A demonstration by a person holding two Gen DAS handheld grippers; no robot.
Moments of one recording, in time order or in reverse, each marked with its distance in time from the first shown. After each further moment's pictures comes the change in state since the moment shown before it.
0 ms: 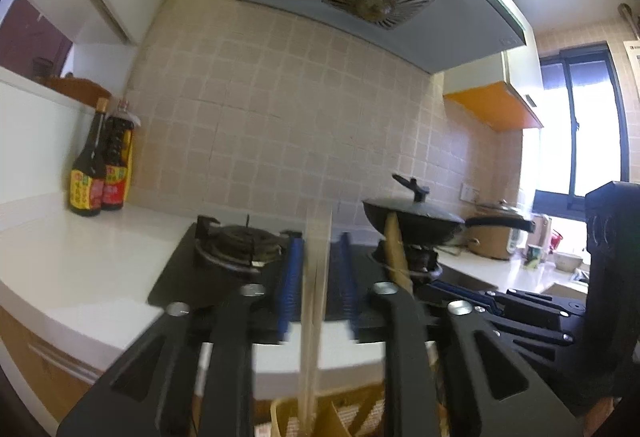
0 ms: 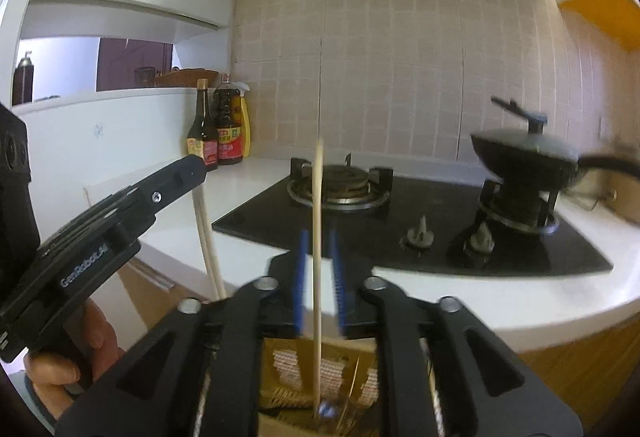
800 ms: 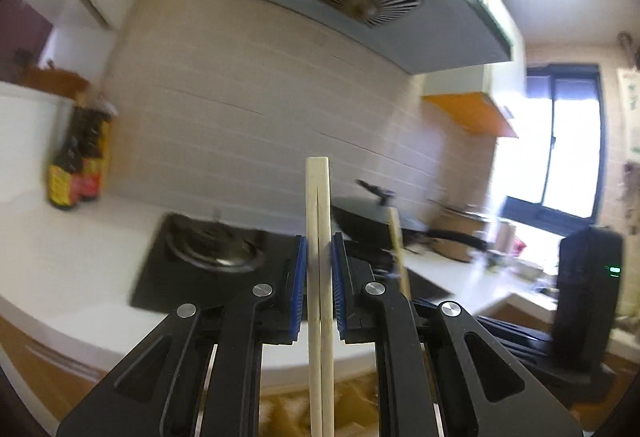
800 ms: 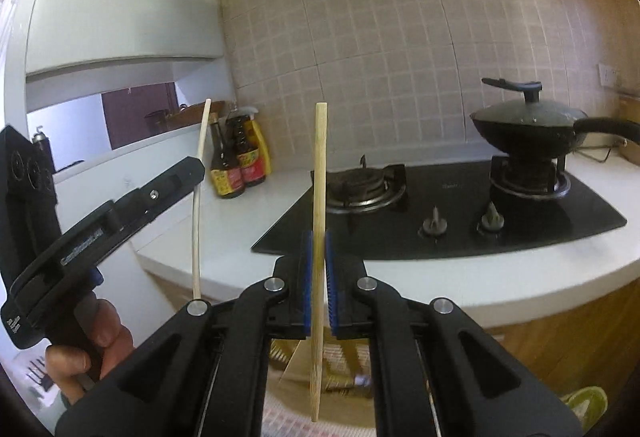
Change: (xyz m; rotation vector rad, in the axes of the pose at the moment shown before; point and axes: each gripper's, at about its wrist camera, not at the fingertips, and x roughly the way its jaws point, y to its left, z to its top) left arm -0.014 -0.019 0.048 -0.042 0.056 -0.053; right arm -0.032 -0.009 0.032 0.160 -0.015 0.072
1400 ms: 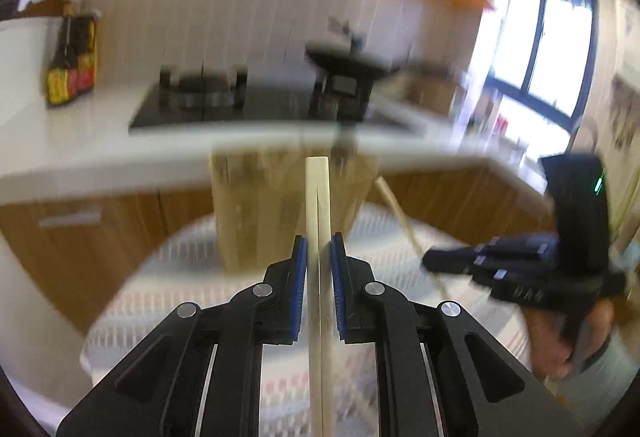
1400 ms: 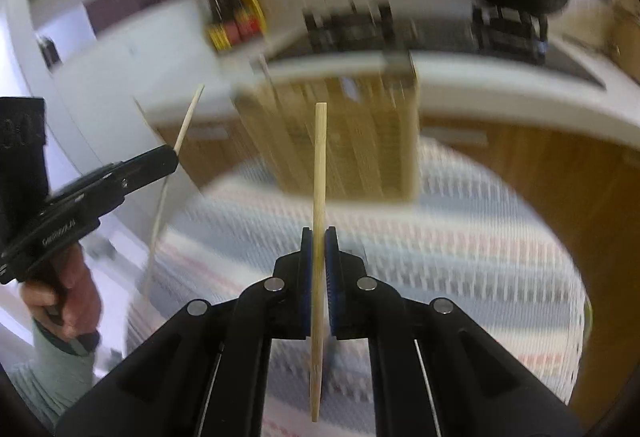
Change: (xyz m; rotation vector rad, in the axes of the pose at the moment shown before) left arm -0.095 -0.010 -0.085 0.031 0.458 -0.098; right arm -0.097 -0.001 -0.111 0.049 0.444 0.026
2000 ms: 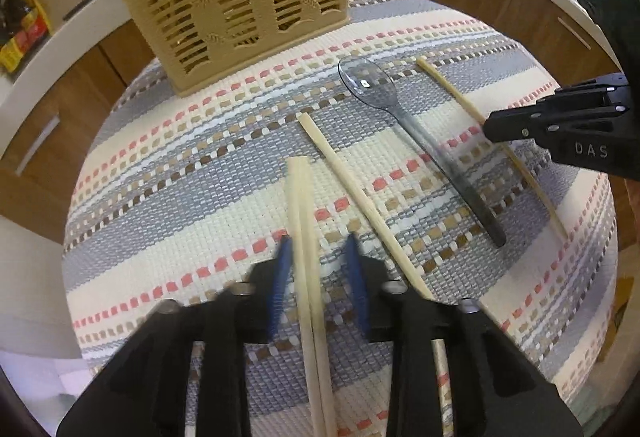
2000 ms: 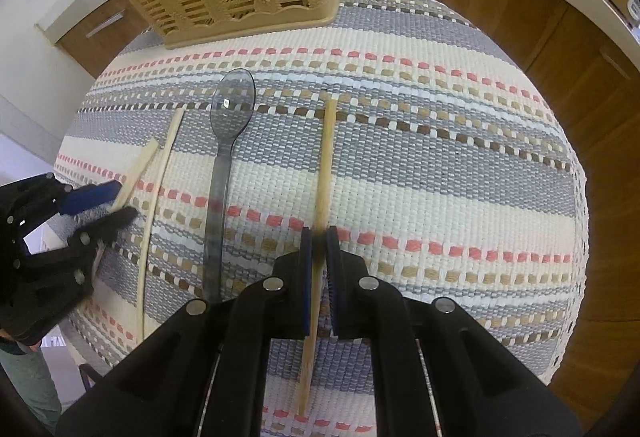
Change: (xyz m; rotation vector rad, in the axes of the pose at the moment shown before) left arm 0.111 -0.038 -0.120 0.219 0.628 0.173; right arm 0.074 -0.051 -0.082 0.103 0.466 -0.247
